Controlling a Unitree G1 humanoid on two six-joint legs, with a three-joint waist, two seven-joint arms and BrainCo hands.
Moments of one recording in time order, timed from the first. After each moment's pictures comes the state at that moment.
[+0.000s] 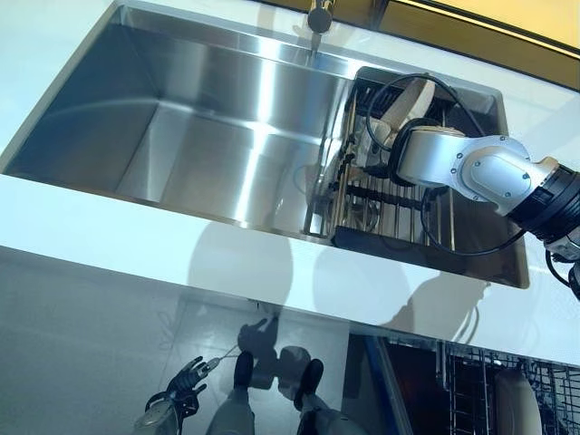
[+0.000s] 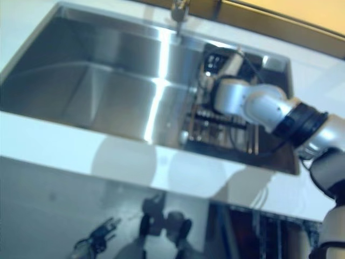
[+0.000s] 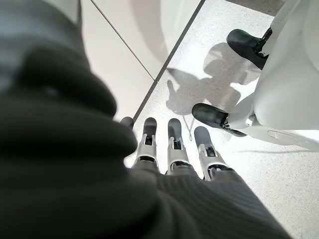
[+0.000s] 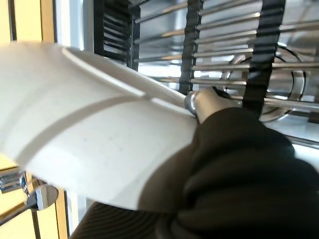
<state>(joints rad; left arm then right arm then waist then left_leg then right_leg) -0.04 0.38 -0.25 0.93 -0.67 -0.07 -0.12 -1.51 -0.95 1.10 0.20 -1.17 -0.32 0.61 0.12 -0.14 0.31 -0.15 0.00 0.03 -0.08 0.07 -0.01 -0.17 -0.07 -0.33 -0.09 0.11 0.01</state>
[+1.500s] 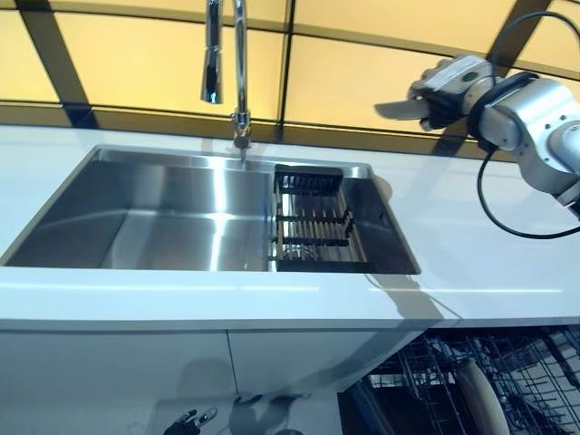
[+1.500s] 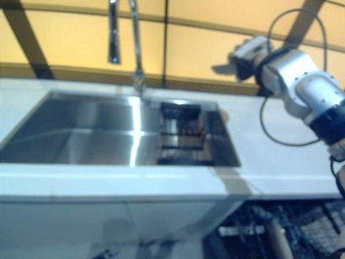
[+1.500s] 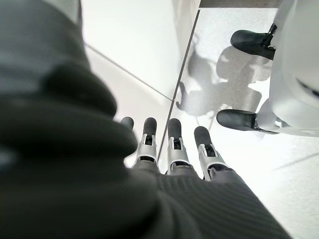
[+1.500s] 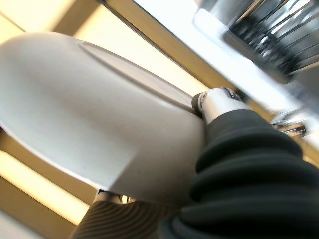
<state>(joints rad) 0.09 0.33 -0.22 1.03 -0.50 -0.03 -0.11 -1.40 -1.17 0.95 0.34 -0.48 0.10 0.29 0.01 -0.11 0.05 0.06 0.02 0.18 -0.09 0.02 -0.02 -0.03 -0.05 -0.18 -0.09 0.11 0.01</state>
